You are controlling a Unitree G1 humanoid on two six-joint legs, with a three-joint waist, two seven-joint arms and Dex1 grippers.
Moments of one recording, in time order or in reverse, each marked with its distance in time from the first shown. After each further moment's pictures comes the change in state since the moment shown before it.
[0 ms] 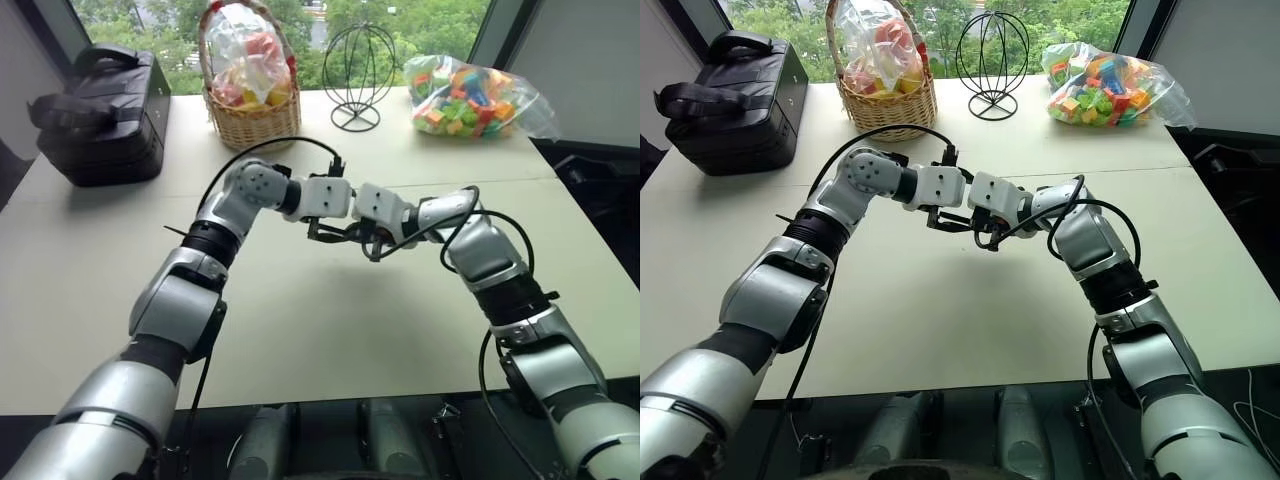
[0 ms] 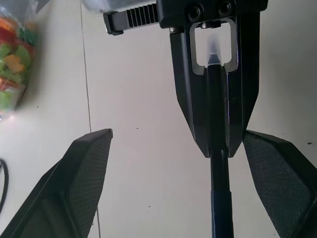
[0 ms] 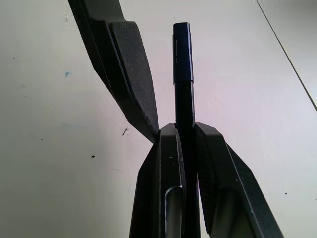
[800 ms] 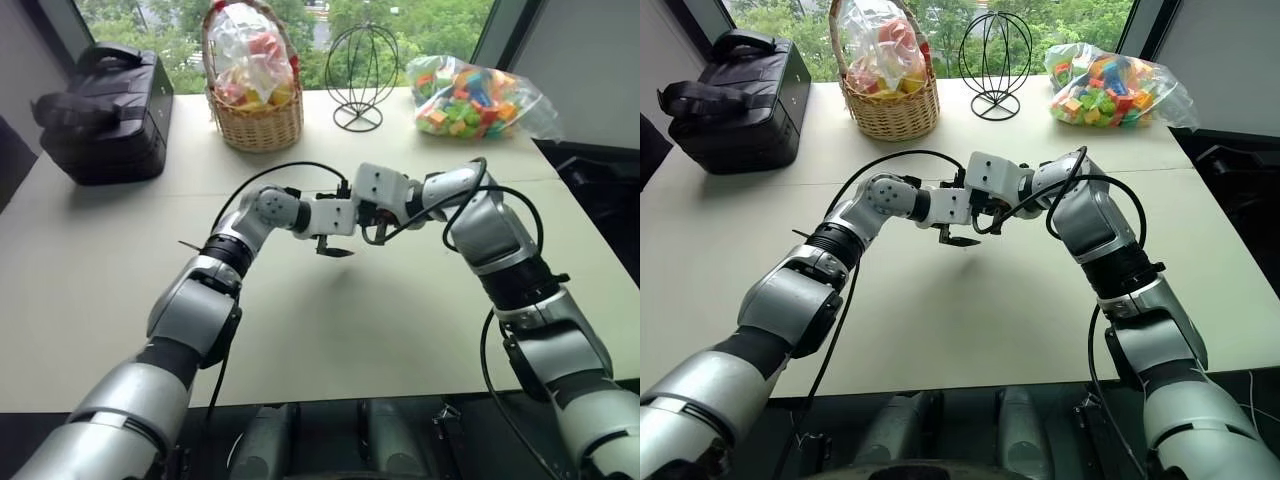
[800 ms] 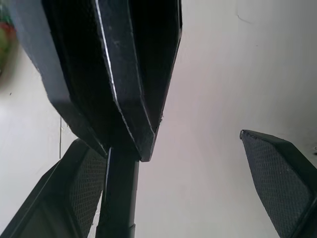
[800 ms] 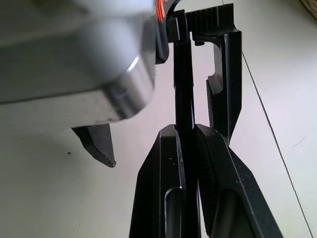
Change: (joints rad) left arm -0.004 -0.103 -0.004 0.216 0.116 -0.107 0.167; right arm -0.087 -0.018 0.007 -0.067 -0.077 0.080 0.076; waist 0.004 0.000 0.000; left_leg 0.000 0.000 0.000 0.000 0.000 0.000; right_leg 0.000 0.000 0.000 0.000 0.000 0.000
